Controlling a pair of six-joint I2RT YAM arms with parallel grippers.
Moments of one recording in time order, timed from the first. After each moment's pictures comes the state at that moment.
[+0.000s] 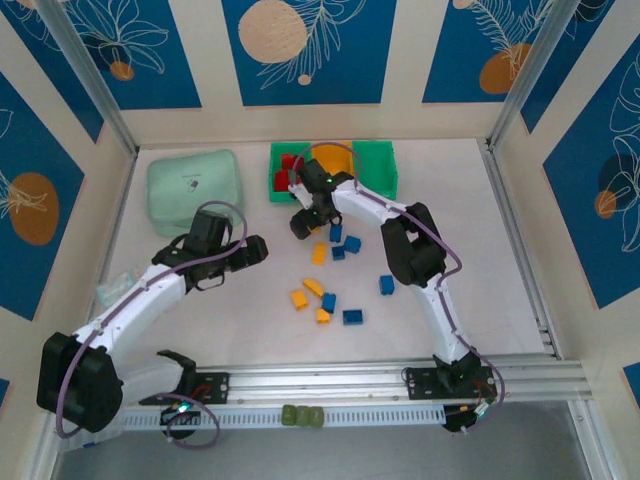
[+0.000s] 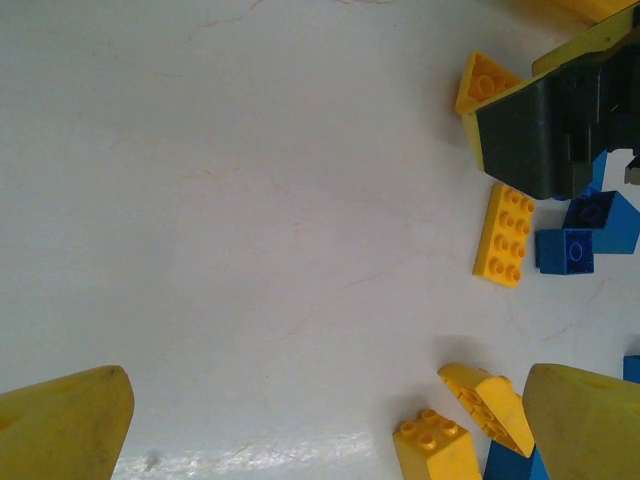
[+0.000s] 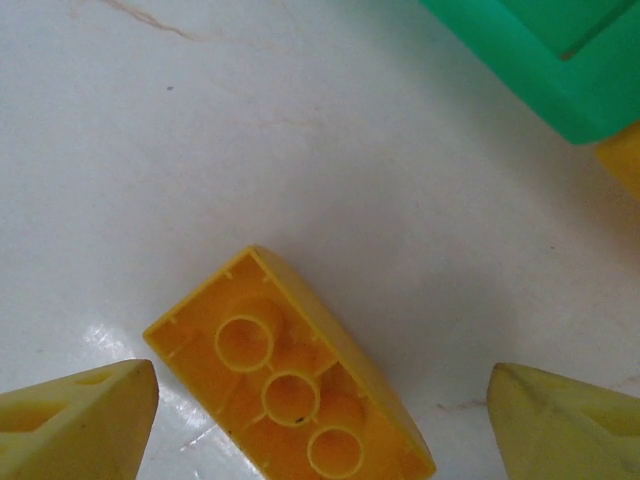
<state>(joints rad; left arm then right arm) -0.38 1.15 0.79 -0.54 0.11 -0.65 0.61 2.33 1.92 -0.80 -0.06 -0.09</state>
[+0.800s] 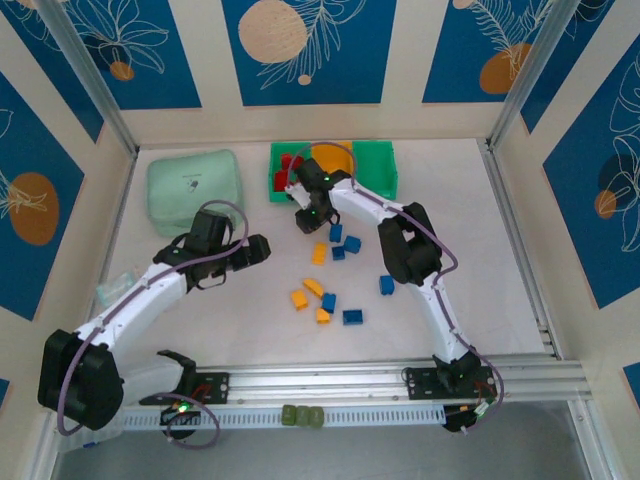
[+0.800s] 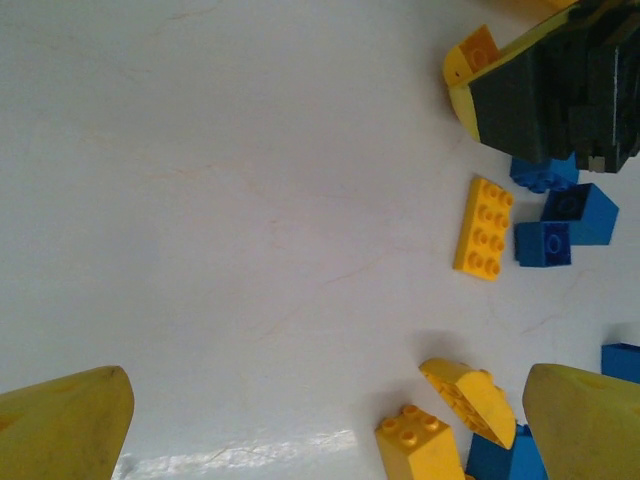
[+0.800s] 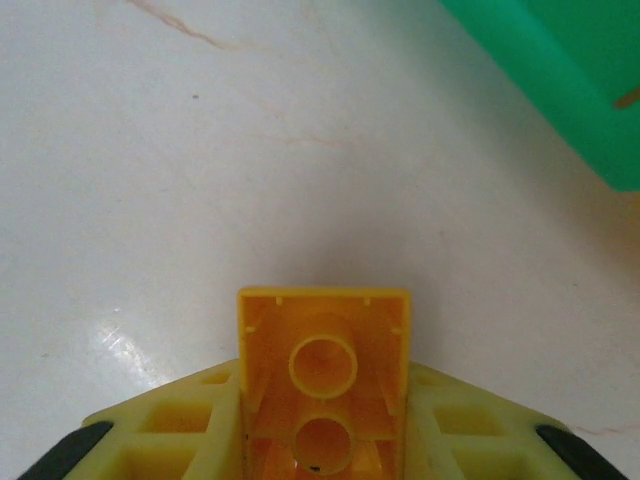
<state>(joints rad) -0.38 1.17 0.79 -0.51 0.16 -0.65 0.62 2.35 1.98 -0.84 -0.07 -0.15</state>
